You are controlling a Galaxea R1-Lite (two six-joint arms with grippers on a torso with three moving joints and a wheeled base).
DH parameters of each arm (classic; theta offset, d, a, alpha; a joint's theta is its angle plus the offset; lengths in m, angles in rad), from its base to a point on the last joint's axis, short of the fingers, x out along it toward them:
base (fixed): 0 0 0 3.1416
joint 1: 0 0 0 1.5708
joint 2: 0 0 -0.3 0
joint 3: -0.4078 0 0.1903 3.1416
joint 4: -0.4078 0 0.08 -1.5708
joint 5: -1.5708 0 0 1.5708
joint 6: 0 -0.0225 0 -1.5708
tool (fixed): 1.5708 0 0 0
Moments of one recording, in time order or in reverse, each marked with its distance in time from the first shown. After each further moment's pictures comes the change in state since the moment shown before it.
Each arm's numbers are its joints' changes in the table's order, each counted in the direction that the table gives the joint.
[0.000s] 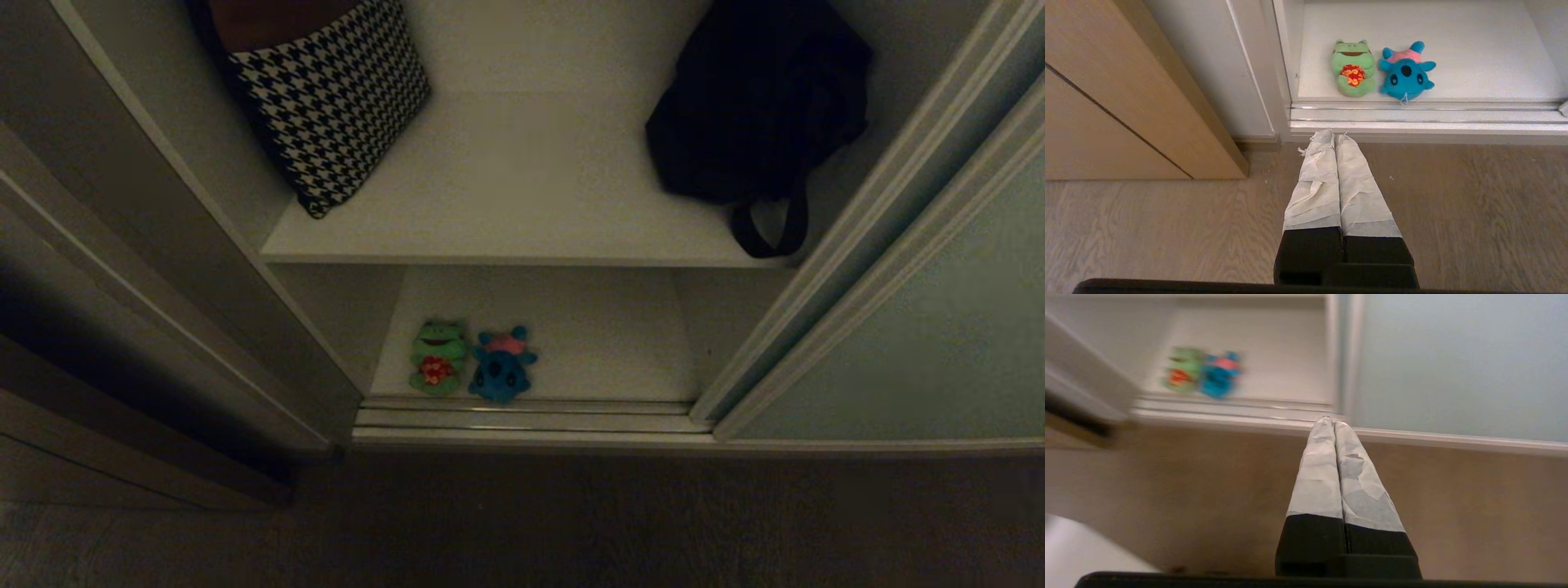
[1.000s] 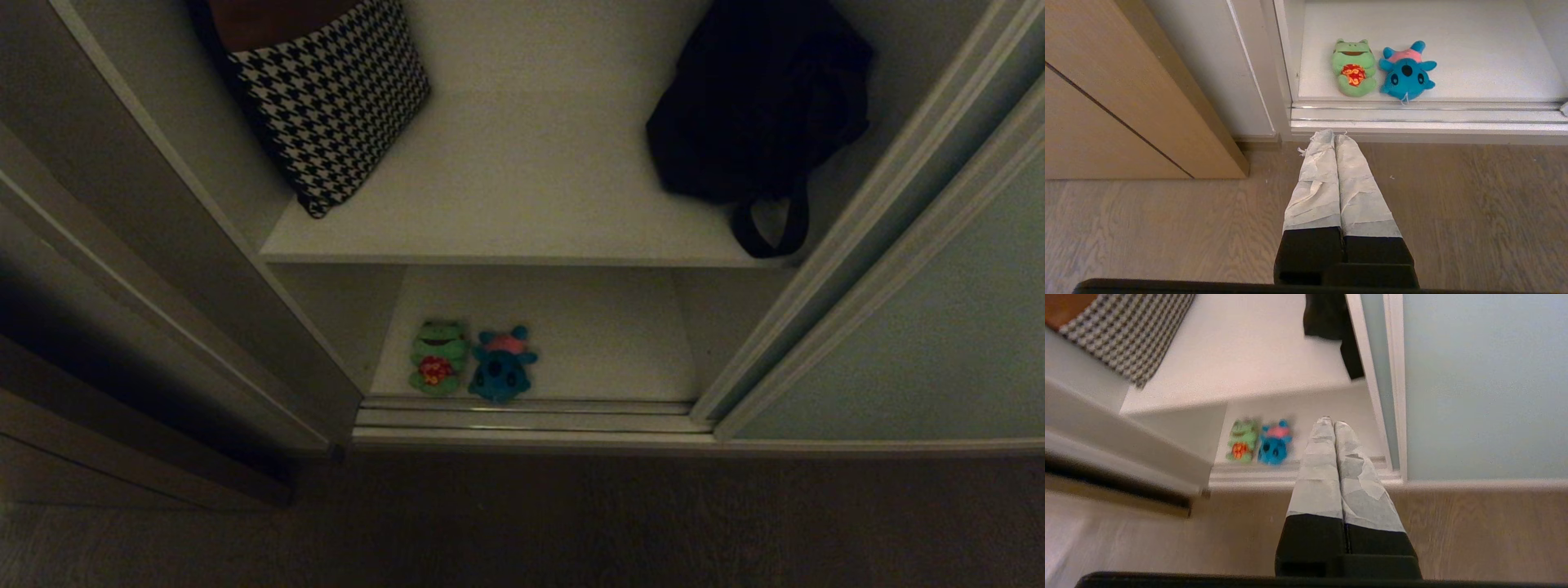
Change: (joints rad) left arm 0.000 0.001 0.000 0.000 0.000 0.000; right arm 0.036 0.429 -0.342 0.180 0.071 -0.220
